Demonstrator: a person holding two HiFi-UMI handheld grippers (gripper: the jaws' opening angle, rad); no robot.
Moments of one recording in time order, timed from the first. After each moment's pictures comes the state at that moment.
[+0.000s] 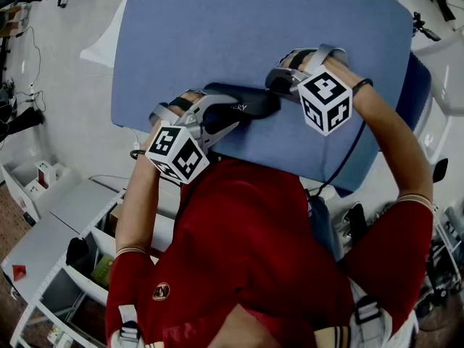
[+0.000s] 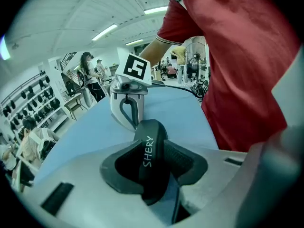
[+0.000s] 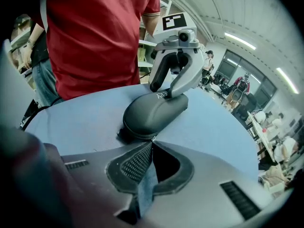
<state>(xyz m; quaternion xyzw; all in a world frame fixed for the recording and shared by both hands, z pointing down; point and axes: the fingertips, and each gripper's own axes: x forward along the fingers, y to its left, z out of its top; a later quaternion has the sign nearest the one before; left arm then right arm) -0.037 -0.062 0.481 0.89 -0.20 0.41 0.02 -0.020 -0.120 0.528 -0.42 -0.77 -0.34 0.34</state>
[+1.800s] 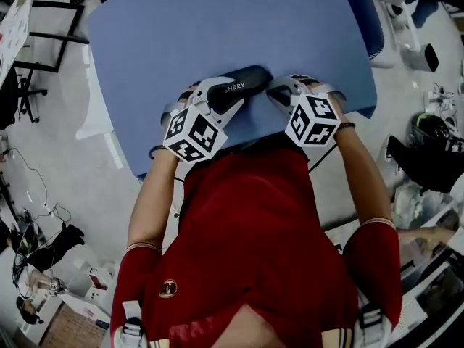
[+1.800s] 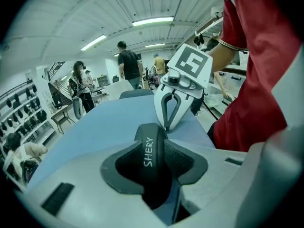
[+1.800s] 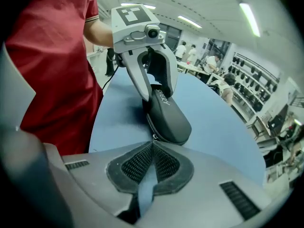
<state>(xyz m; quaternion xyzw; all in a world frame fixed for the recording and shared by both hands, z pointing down) -0.037 -0.050 0.477 0.92 -0.13 0.36 -0.02 0.006 -0.041 0.516 0.07 -0.87 -0.06 0.49</state>
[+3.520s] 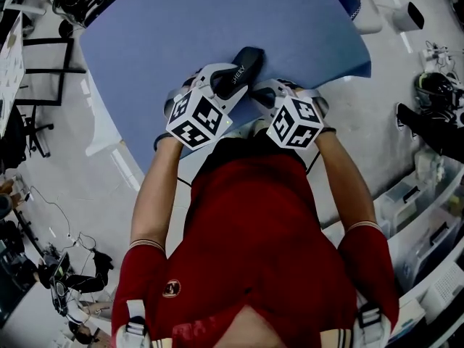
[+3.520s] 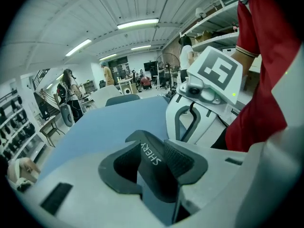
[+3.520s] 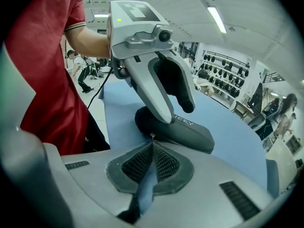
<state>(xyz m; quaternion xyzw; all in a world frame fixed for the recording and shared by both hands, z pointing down) 0.004 0.000 0.466 0.93 -0.05 0.36 -0.06 -0.015 0.032 0.510 0.22 -0.88 0.01 0.42</state>
